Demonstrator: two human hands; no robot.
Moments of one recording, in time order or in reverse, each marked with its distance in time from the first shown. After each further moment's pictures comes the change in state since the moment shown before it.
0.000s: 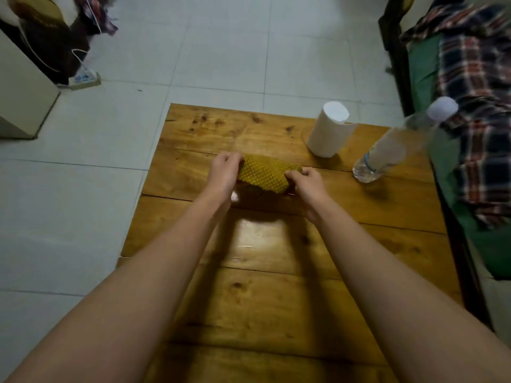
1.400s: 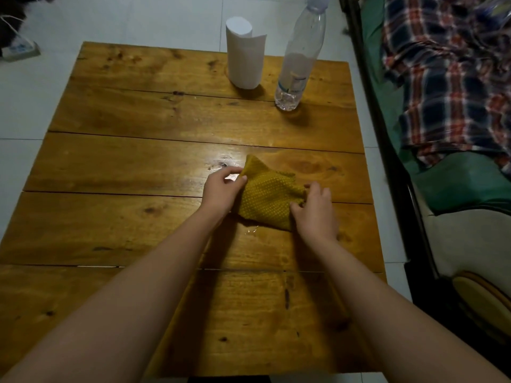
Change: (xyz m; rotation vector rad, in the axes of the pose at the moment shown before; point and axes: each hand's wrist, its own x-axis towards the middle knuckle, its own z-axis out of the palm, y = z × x) left_hand -0.140 -0.152 0.114 0.324 -0.148 0.068; right_hand -0.116 0.150 -0.196 -0.921 0.347 -0.200
